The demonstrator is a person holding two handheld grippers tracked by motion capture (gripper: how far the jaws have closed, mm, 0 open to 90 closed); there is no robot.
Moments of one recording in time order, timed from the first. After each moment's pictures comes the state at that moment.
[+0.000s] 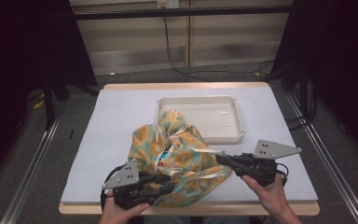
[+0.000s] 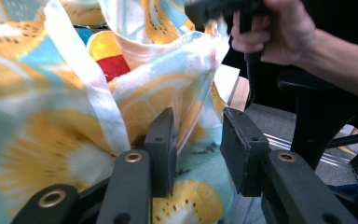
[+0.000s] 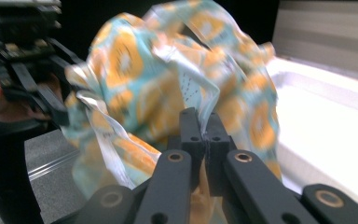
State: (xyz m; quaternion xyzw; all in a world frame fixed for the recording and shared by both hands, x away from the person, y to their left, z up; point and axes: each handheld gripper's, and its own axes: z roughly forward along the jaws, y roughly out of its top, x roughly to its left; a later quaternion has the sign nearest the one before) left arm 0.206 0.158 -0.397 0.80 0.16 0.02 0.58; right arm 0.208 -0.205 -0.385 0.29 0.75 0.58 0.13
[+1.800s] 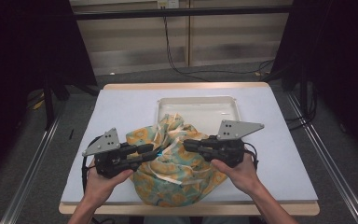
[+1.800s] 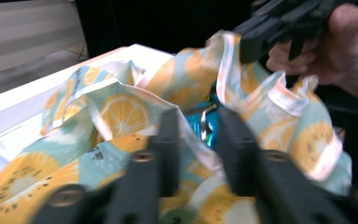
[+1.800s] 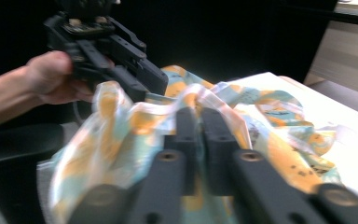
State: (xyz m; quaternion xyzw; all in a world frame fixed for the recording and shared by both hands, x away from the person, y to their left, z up) left arm 0.256 0.193 -0.350 0.80 0.19 0.08 0.56; right arm 0.247 -0.133 -0.342 0.20 0.77 0.60 0.11
